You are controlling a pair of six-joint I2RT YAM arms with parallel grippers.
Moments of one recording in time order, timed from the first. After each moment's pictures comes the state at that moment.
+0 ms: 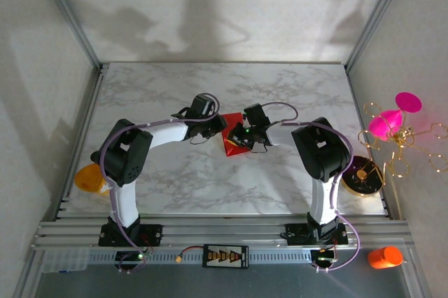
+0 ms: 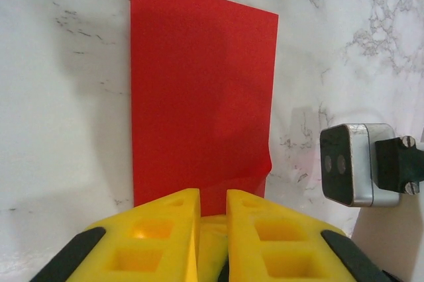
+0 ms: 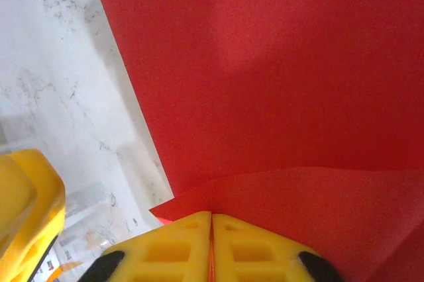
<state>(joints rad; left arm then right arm) -0.53 1.93 1.18 -0.06 0.24 -0.99 0.55 1.96 1.04 0.01 -0.45 0.95</state>
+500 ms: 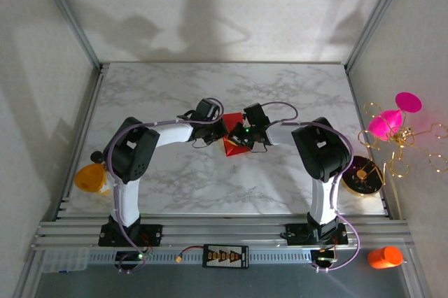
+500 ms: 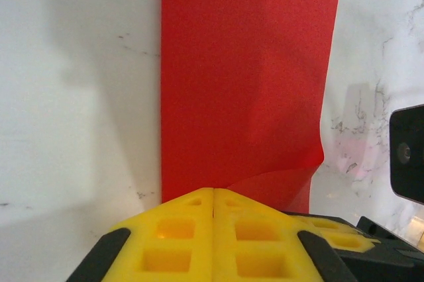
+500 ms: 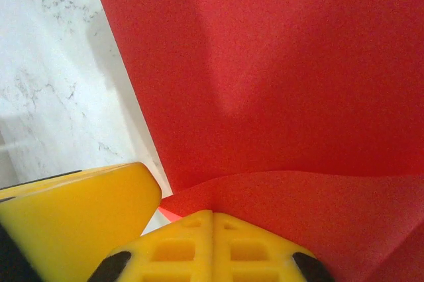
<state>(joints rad) -0.56 1.99 1.20 -0.12 0.23 -0.97 0.55 1.96 1.05 -0.01 -0.45 0.95</state>
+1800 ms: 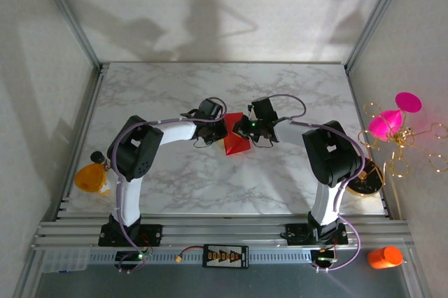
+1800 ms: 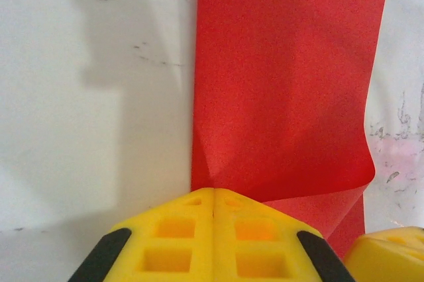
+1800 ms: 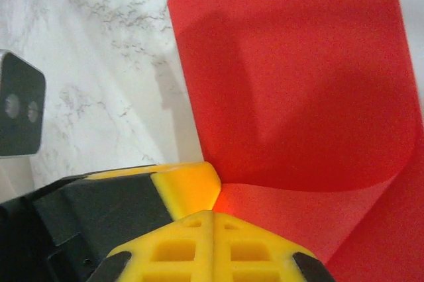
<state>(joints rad) -0.57 2.04 1.26 -0.20 0.19 -0.91 0.49 1.87 1.04 -0.02 -0.45 0.85</state>
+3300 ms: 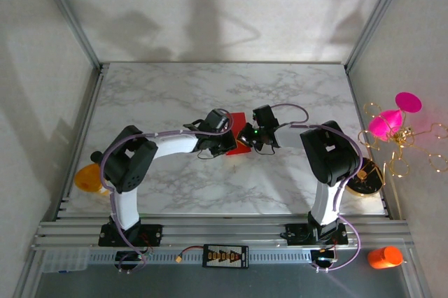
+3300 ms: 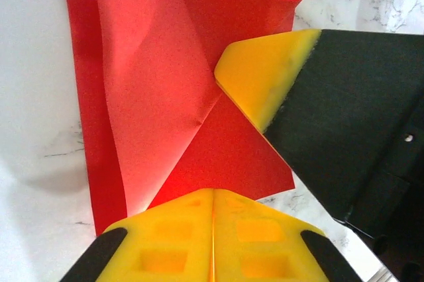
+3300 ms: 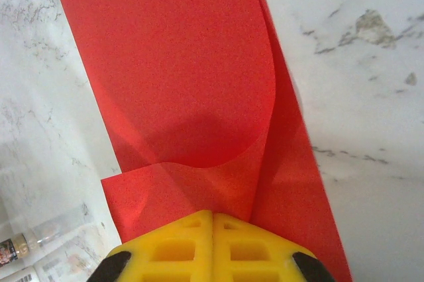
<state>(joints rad) -0.69 1.90 1.13 -0.17 0.26 -1.02 0.49 1.89 0.96 0.00 -0.39 0.93</state>
